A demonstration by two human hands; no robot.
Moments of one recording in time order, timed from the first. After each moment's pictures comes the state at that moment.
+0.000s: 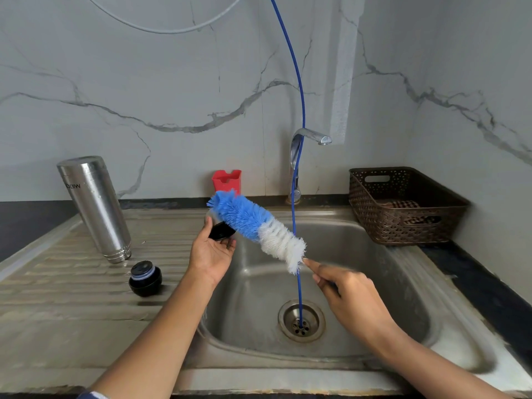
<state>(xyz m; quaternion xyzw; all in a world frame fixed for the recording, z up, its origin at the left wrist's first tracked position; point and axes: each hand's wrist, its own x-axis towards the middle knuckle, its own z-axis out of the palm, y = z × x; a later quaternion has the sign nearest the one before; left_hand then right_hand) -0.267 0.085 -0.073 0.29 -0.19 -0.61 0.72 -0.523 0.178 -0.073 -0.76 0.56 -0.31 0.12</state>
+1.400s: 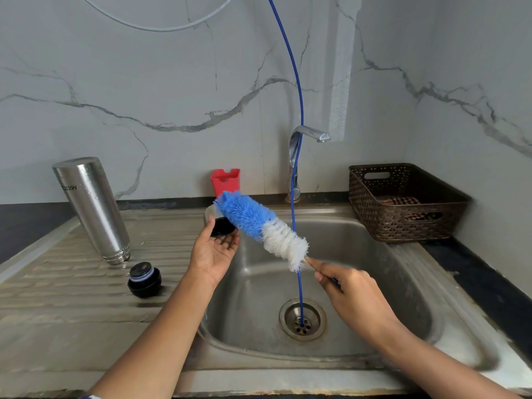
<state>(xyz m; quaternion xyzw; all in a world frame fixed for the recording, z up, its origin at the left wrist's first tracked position) -0.268 0.081 -0.073 0.30 -0.16 -0.62 0.71 -0.526 0.176 -0.070 -0.76 0.56 -0.31 0.14</state>
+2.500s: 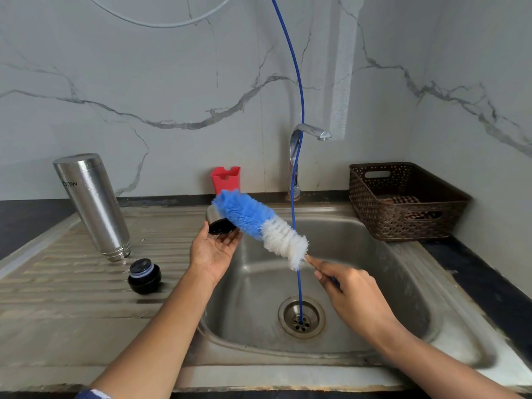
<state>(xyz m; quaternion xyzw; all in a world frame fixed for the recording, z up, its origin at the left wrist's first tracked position) -0.269 0.083 -0.073 0.27 -0.12 -0.63 0.71 -0.523 0.178 -0.070 -0.75 0.56 -0.32 0.13</state>
